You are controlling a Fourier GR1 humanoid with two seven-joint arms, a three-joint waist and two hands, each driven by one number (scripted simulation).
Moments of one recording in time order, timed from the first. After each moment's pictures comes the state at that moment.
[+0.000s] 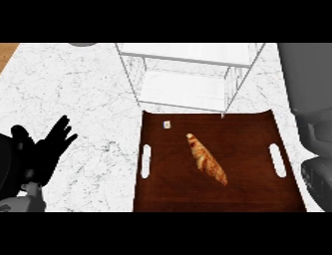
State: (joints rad) left arm -0.05 0.19 0.09 -1.38 0.13 -0.02 0.29; right arm -1.49 -0.15 -0.28 -0.88 0.70 -0.48 0.74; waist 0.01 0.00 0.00
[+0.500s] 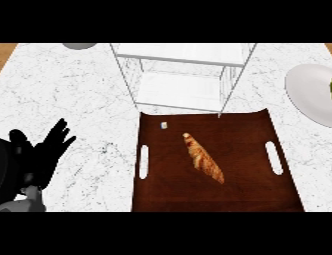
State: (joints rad) left arm -0.03 0.18 0.10 -1.38 0.11 0.00 0.26; right arm -1.38 -0.31 -0.33 -1.08 0.75 -0.50 0.87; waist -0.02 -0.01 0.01
